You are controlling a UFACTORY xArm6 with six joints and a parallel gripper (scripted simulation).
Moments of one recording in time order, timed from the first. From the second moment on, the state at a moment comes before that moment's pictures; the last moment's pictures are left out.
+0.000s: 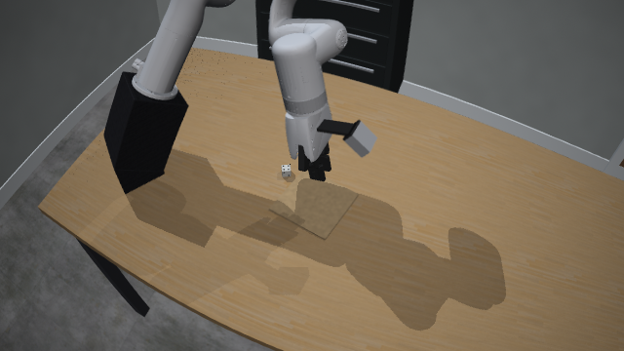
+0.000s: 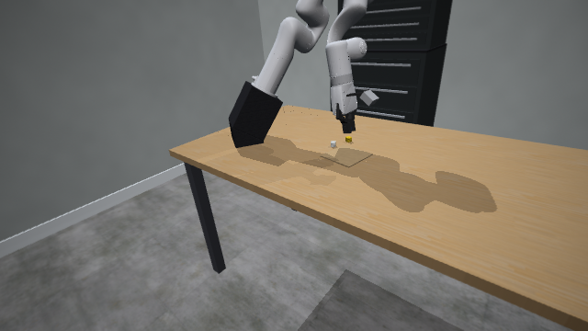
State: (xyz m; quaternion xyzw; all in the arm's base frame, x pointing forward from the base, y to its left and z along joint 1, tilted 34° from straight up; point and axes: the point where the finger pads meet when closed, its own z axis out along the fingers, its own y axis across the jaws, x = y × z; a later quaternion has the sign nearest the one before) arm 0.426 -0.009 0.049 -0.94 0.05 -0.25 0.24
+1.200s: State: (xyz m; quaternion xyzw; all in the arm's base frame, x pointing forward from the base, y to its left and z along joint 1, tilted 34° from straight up) arm 0.417 -0.011 0.049 -0.79 0.13 -0.56 0.20
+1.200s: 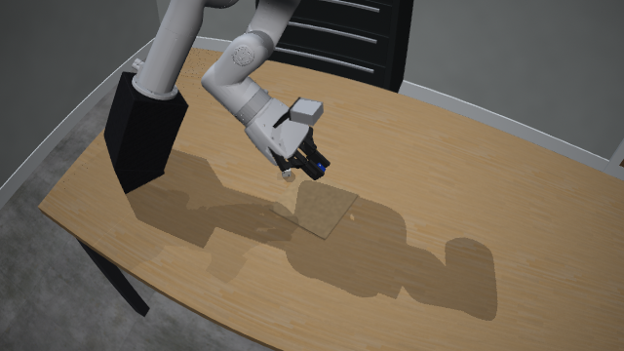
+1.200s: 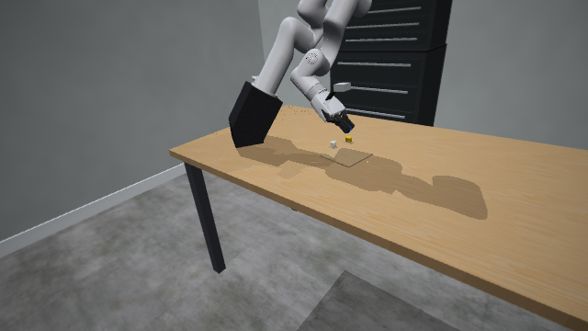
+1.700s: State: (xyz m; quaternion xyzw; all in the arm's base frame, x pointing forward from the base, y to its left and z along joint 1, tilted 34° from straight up) arm 0.416 -0.008 0.047 -0.74 0.14 -0.63 0.20
